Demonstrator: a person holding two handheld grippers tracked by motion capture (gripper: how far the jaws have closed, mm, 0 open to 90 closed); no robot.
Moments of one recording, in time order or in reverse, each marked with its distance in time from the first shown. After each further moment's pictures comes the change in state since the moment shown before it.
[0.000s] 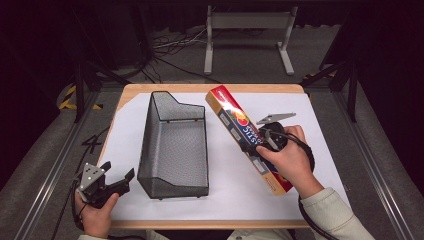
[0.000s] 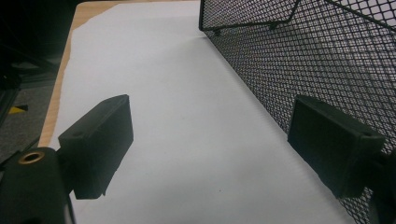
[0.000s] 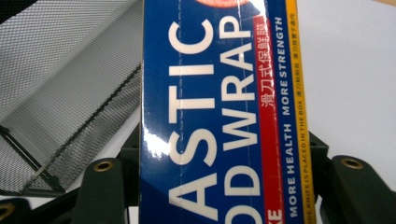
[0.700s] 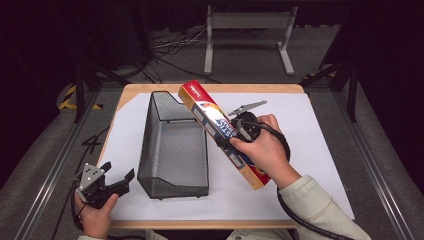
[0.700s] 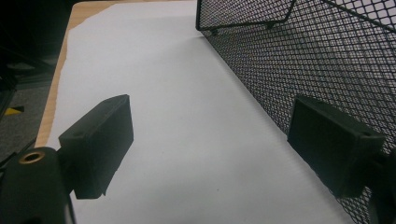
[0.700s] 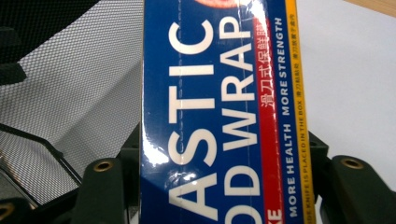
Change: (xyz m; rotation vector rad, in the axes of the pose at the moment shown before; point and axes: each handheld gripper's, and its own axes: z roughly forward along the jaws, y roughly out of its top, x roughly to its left) left arm -0.001 0.001 0.002 0.003 -0.019 0.009; right arm 0.048 0.047 0.017 0.030 0.062 -0.030
